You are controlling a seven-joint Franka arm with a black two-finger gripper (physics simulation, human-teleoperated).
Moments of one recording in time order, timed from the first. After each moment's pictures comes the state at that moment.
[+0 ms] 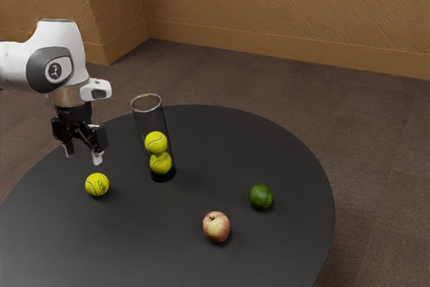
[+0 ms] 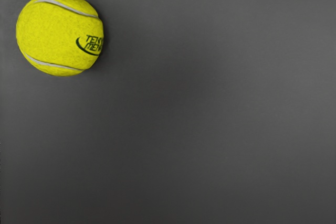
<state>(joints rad) -0.17 -0.12 0.35 -2.17 0.05 1.86 0.12</state>
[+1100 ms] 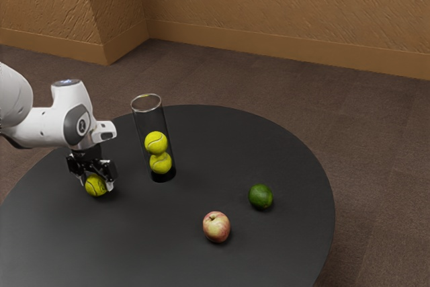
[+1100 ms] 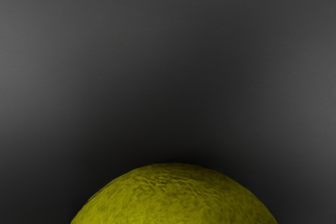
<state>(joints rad) -0.03 0.34 0.36 -2.14 -0.17 2.35 0.30</state>
